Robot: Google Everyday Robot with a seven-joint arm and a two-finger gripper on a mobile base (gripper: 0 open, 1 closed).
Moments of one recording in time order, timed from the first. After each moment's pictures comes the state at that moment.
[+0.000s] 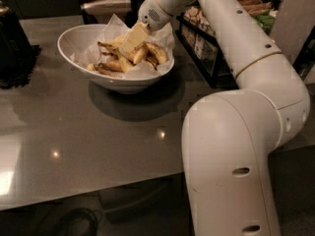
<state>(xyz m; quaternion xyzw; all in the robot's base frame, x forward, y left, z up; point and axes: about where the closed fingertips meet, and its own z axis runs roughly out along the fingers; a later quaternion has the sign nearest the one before) 0.731 0.075 0.901 -0.58 0.74 0.24 0.26</state>
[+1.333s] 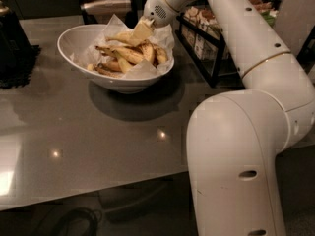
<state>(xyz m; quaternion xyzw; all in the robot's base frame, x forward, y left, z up) 0.727 0.061 0.915 -0.59 0.73 0.24 0.27</state>
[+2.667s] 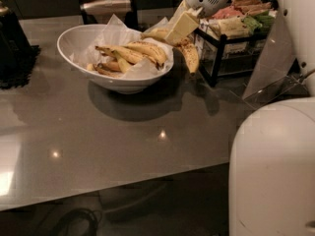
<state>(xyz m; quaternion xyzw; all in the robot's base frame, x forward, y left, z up) 0.641 -0.039 0.966 -0.64 0.70 0.22 0.23</state>
